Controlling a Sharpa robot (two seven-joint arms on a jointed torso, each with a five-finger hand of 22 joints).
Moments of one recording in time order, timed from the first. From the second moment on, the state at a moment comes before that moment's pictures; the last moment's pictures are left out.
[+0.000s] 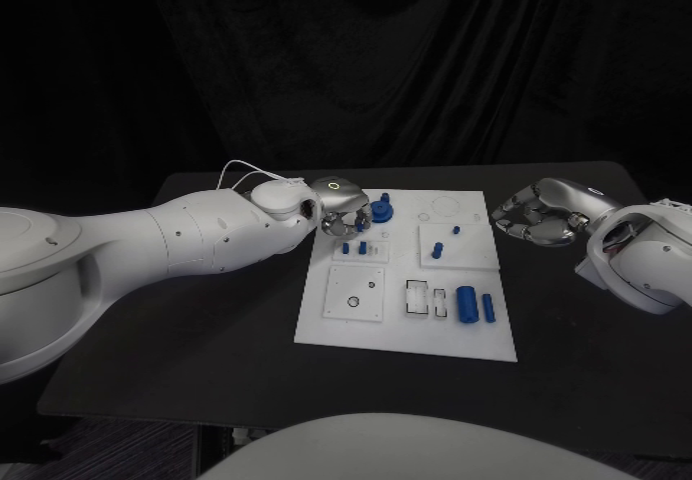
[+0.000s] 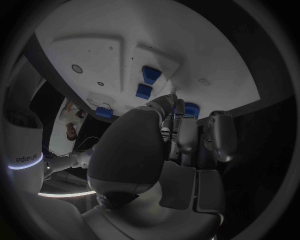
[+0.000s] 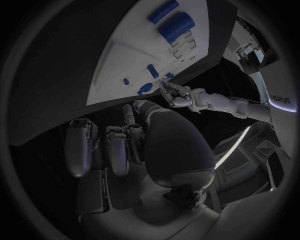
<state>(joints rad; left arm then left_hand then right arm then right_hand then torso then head) 1.23 -0.53 -0.21 1.03 -1.66 -0.28 0.18 1.53 -0.10 0.37 0.06 0.28 0.99 0.06 0.10 0.52 0.98 0.02 0.34 0.44 1.33 -0.03 1.34 1.12 0.08 1.37 0.08 1.28 1.31 1.35 -0.97 -0.25 1.54 -1.29 -0.35 -0.08 1.34 -0.05 0.32 0.19 0.47 0.91 0.09 0.10 0.24 1.46 -0.01 1.44 1.31 1.46 -0.07 1.57 1.31 0.02 1.46 0.04 1.41 1.31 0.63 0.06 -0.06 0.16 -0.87</state>
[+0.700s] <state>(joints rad) 1.23 -0.53 -0.21 1.03 -1.66 -0.27 0.17 1.54 -0.10 0.37 0.06 0.28 0.99 0.06 0.10 0.52 0.98 0.02 0.34 0.43 1.33 -0.03 1.34 1.11 0.08 1.37 0.08 1.28 1.31 1.35 -0.97 -0.25 1.54 -1.29 -0.35 -0.08 1.34 -0.05 0.32 0.19 0.47 0.91 0.09 0.10 0.24 1.46 -0.01 1.44 1.31 1.46 -0.07 1.57 1.31 0.02 1.46 0.04 1.41 1.31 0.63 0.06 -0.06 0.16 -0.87</state>
